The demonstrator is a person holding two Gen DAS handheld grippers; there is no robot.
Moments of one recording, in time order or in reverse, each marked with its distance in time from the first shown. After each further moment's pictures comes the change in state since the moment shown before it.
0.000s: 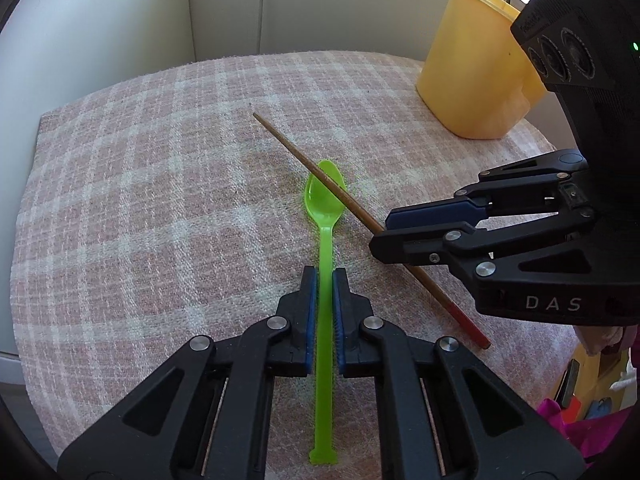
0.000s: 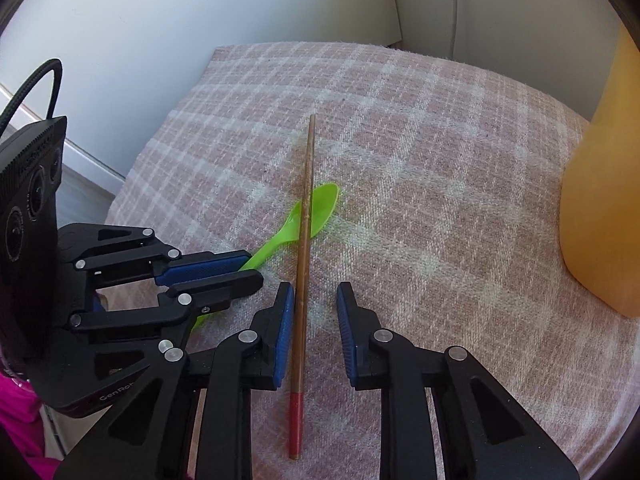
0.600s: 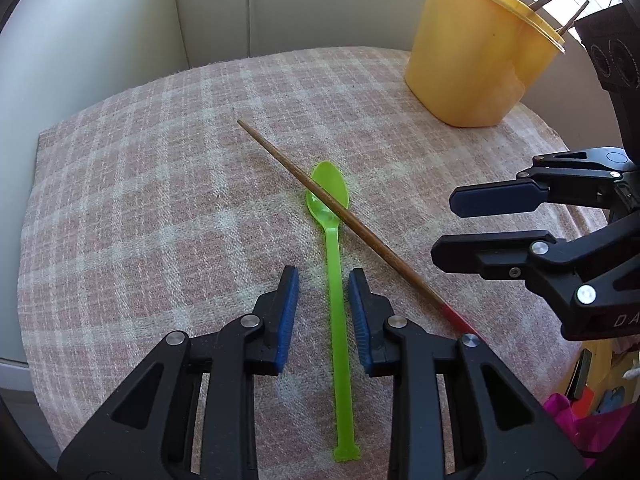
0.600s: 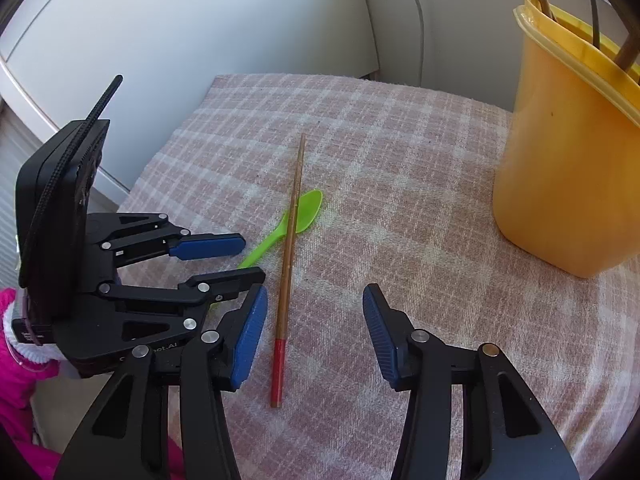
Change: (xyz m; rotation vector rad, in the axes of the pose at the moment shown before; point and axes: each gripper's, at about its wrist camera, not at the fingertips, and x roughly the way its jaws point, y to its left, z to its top) left arm 0.016 -0.028 0.011 0.042 0.004 0.023; right arm -0.044 -0.006 -0.033 0.005 -0.099 -0.034
